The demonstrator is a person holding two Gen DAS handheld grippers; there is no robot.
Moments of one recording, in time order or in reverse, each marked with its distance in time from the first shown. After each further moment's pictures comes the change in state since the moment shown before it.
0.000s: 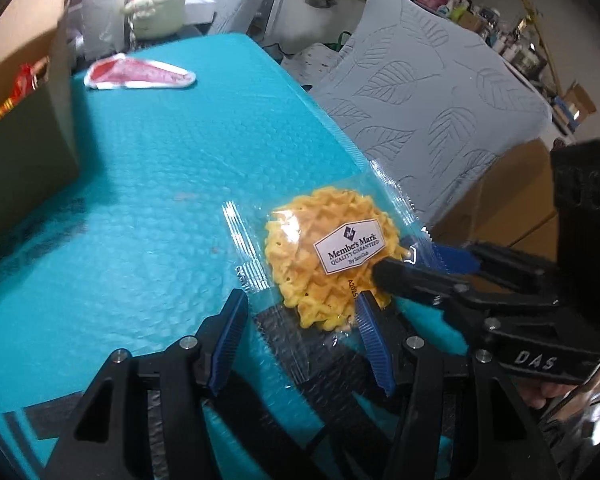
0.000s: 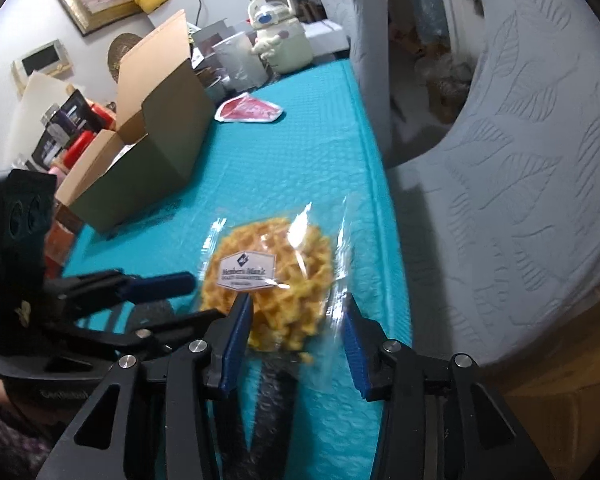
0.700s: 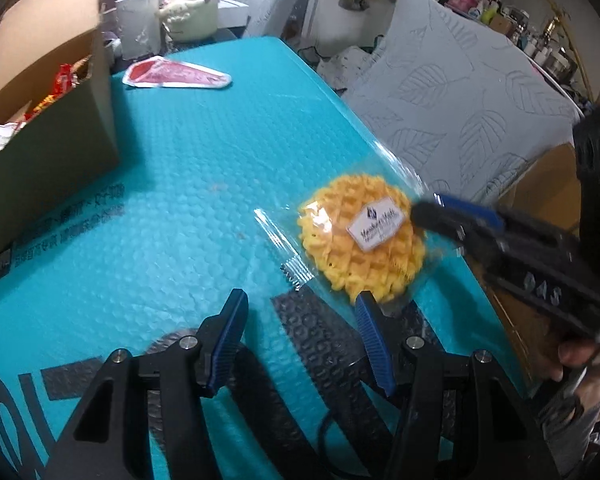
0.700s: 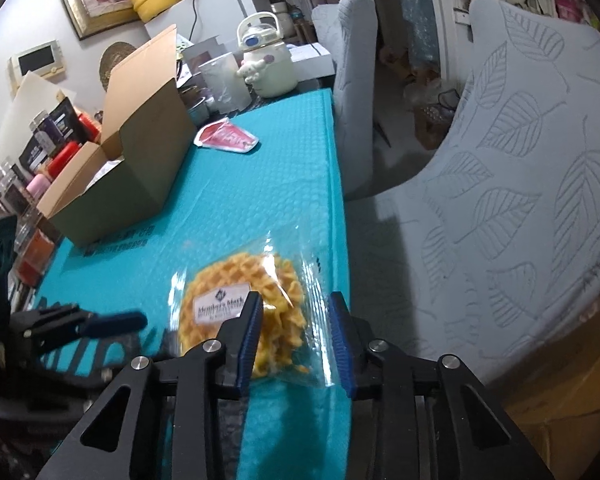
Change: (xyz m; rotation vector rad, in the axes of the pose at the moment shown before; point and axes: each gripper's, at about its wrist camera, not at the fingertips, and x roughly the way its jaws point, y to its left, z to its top) left arm -0.014 -0.011 -0.009 -0.027 -0.026 0.179; right arm -0.013 -0.010 0.010 -0.046 -0.059 -0.074
